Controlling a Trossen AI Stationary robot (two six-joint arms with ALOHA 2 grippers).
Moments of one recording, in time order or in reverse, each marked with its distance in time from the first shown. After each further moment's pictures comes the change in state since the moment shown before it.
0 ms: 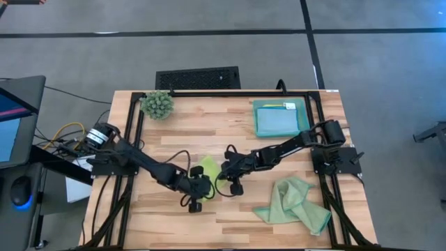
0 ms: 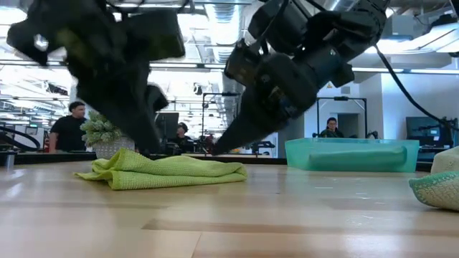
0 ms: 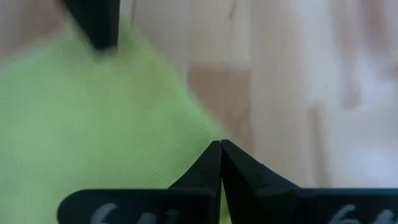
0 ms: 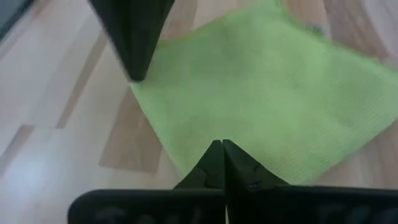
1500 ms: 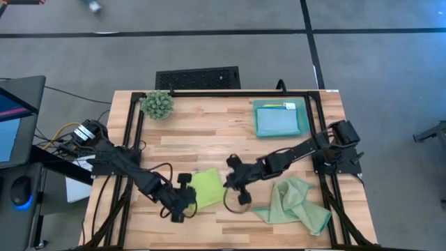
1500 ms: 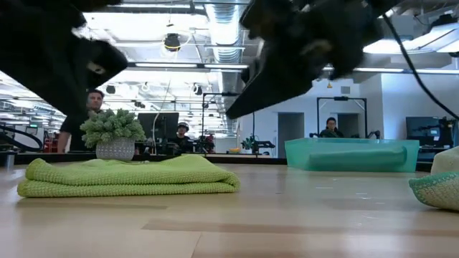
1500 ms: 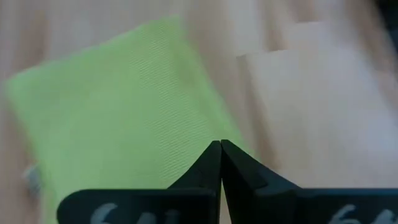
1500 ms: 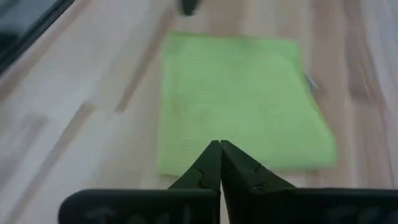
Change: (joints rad) left arm -0.211 -0.146 -0.003 -0.201 -0.135 0.009; right arm 0.130 -0.131 0.024 -0.166 0.107 -0.155
